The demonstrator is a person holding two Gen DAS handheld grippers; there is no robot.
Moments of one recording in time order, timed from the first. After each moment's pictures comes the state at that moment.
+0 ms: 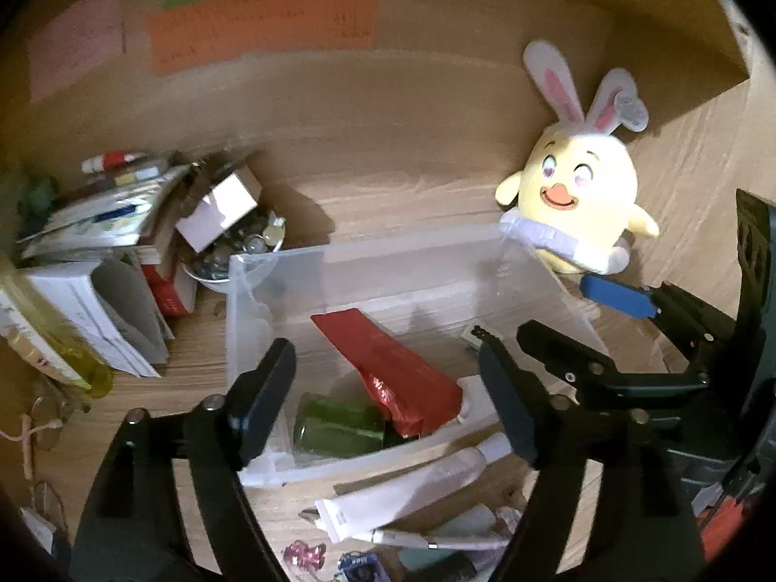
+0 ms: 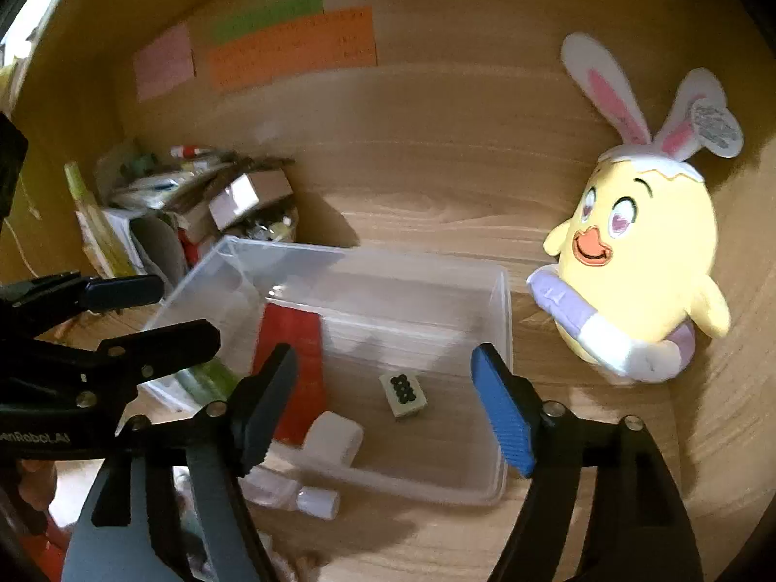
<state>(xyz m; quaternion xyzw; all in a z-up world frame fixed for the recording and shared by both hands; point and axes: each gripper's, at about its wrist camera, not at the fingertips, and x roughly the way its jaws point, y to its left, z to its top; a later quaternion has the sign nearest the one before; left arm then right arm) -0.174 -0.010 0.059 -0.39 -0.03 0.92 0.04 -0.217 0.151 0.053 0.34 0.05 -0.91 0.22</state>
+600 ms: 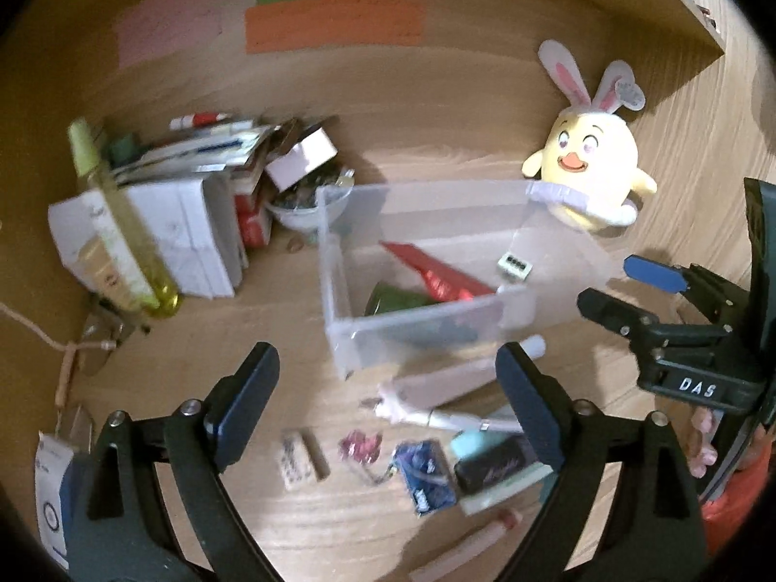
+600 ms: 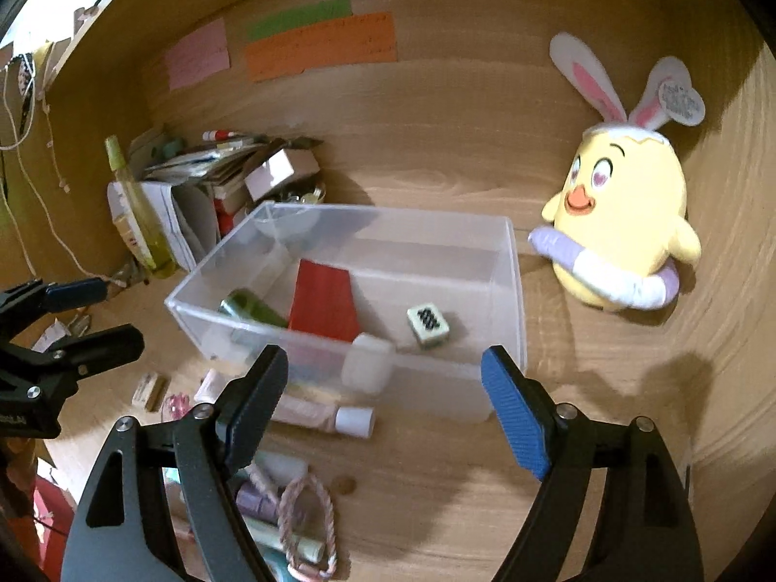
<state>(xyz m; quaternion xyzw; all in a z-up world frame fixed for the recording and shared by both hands) -0.082 -0.030 0.046 -0.38 -0.02 0.92 -0.01 -0.154 0.157 0.040 0.34 0.05 -0.91 0.23</state>
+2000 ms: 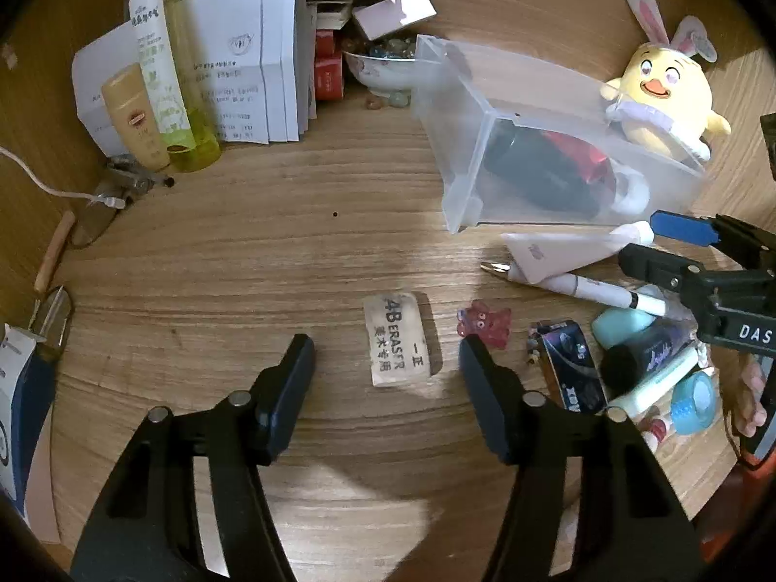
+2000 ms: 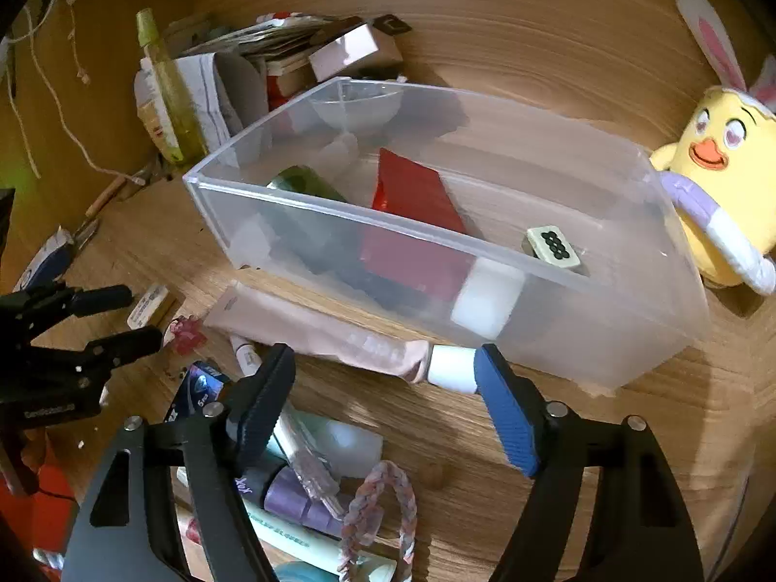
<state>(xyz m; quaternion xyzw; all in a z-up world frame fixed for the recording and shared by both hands) -0.061 -0.084 -0.044 -0.46 -0.05 0.88 -0.05 -0.164 0.097 -0.029 0.42 0.13 -0.85 0.29</state>
